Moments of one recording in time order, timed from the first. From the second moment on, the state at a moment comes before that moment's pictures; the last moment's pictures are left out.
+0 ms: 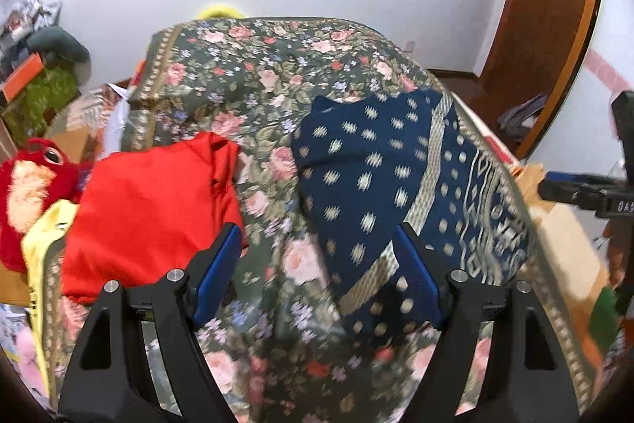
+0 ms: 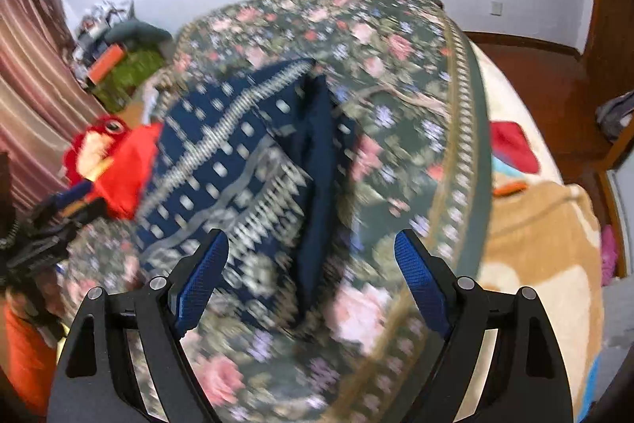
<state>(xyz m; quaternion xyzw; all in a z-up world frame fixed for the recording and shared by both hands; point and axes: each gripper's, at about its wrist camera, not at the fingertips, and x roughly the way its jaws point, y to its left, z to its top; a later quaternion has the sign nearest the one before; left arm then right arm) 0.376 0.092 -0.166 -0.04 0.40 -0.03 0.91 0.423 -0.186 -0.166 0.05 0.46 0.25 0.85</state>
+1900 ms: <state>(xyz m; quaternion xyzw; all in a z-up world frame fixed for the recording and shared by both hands) 0.378 0.304 -0.100 -0.32 0.37 -0.11 0.87 0.473 0.041 -0.116 0.14 0.46 0.40 0.78</state>
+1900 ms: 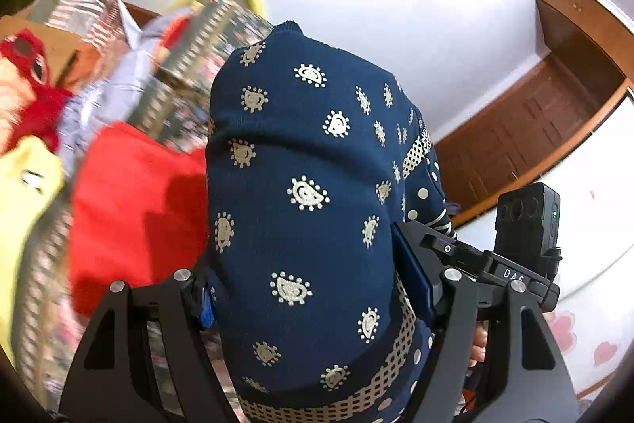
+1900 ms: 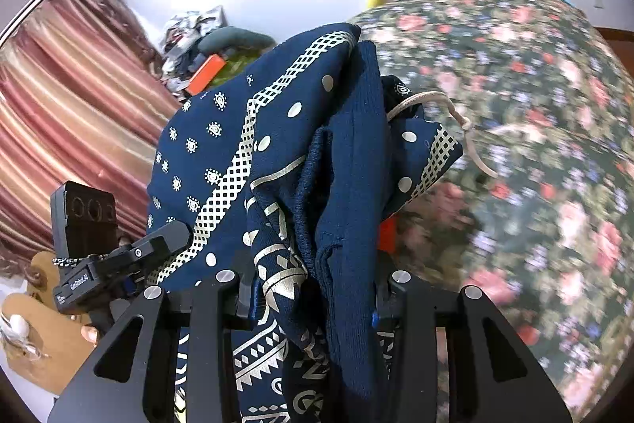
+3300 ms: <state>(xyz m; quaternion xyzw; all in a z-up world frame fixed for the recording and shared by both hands) 0.324 0.345 -0.215 -0.19 0.45 0.07 0.87 0.431 0.092 -0.228 -0.05 0.53 0.31 0.79</state>
